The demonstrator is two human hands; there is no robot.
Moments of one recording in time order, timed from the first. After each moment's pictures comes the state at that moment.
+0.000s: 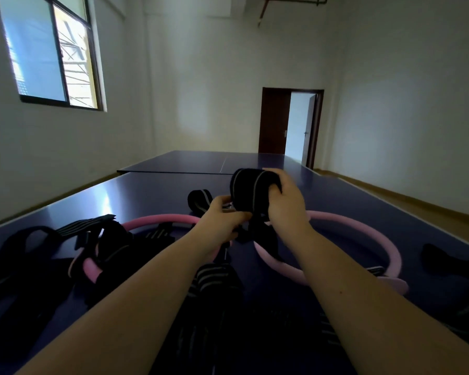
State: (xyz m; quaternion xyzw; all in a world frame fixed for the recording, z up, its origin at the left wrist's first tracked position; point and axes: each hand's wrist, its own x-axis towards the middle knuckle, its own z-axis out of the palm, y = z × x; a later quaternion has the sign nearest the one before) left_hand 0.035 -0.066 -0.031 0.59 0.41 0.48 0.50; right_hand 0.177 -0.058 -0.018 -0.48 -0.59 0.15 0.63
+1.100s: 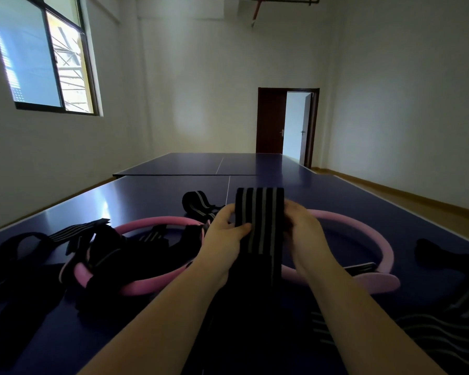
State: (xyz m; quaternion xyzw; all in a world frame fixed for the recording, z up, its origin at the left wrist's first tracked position) left_hand 0.069 -0.102 -0.049 0.53 0.37 0.54 0.53; right_hand 0.211 -0.107 -0.045 -0.42 -0.39 0.48 0.66
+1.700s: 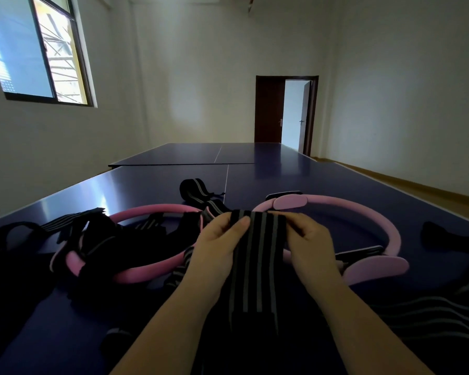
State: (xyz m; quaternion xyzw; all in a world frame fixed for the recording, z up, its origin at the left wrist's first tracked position) left_hand 0.058 -0.123 -0.084 0.53 0.33 0.57 0.54; right_hand 0.213 -0.121 -0.098 -0.49 -0.57 0.23 0.62
